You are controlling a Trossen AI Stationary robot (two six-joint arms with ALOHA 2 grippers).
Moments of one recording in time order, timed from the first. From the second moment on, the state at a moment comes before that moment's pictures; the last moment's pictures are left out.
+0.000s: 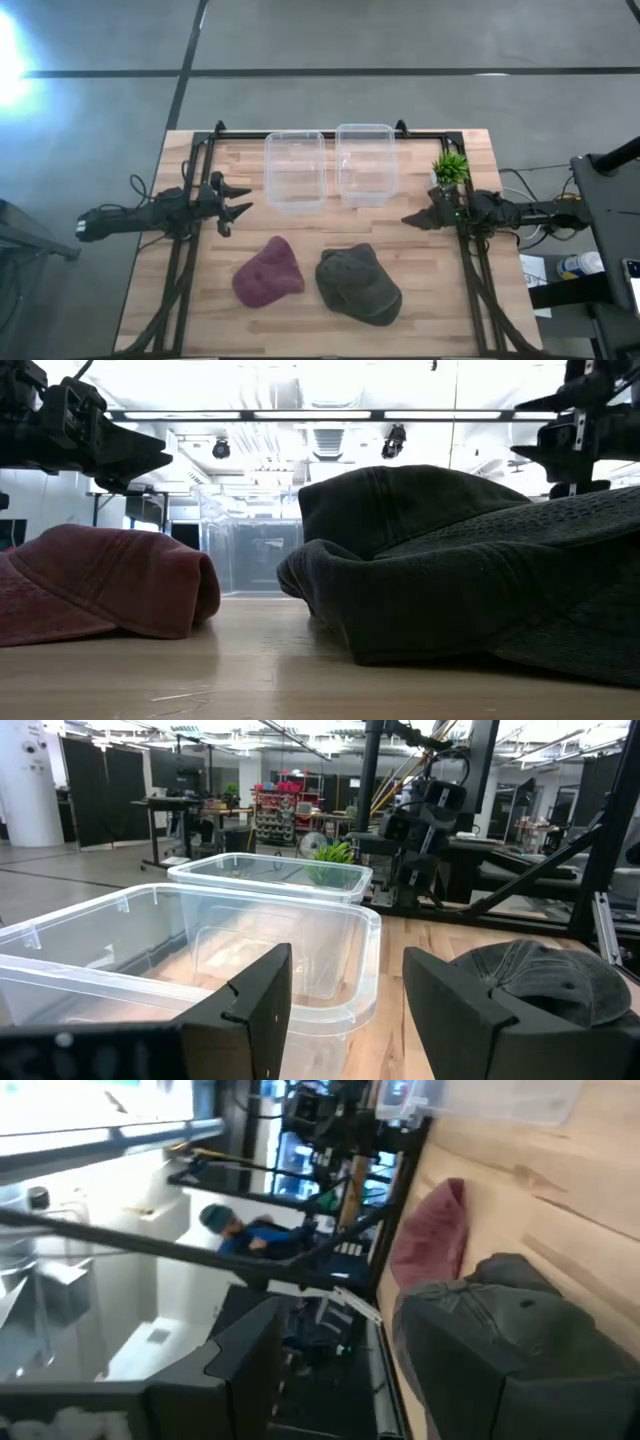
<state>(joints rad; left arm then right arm) 0.07 0.02 0.01 0.04 -0.17 -0.05 0.05 0.16 0.04 0.16 -0.05 1.41</state>
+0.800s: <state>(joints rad) 0.07 0.02 0.01 0.04 -0.17 -0.05 0.67 1.47 1.28 -1.25 0.41 0.98</state>
